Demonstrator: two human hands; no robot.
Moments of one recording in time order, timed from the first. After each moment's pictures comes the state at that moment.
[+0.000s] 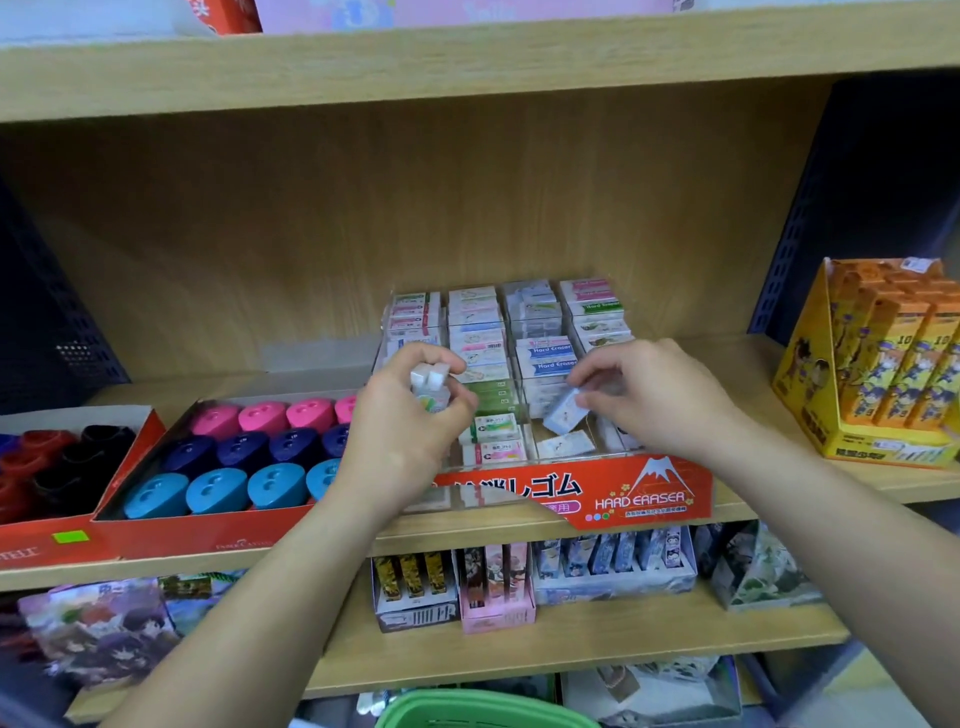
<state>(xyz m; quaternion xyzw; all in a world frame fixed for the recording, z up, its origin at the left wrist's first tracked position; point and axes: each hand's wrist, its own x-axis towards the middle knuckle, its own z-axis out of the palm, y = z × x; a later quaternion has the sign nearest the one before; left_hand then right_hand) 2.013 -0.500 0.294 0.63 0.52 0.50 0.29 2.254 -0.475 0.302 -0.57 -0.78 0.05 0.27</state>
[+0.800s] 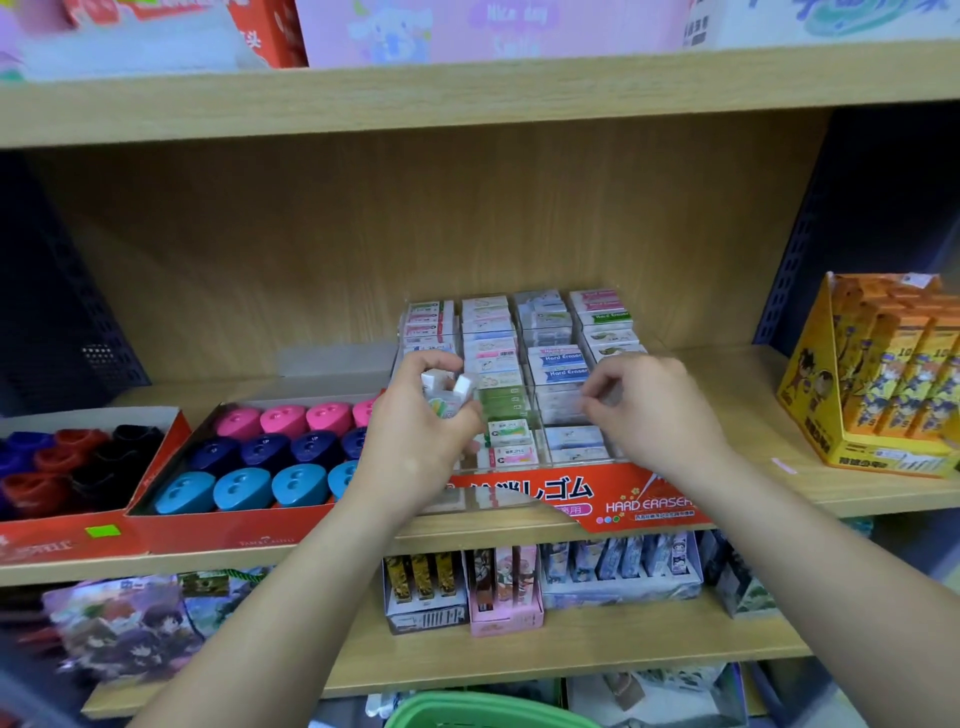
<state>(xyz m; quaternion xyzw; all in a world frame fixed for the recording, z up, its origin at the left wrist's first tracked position) 2.011 -0.516 0.305 0.62 0.56 0.46 0.30 2.235 -0.479 0.288 -0.62 -0.71 0.00 0.33</state>
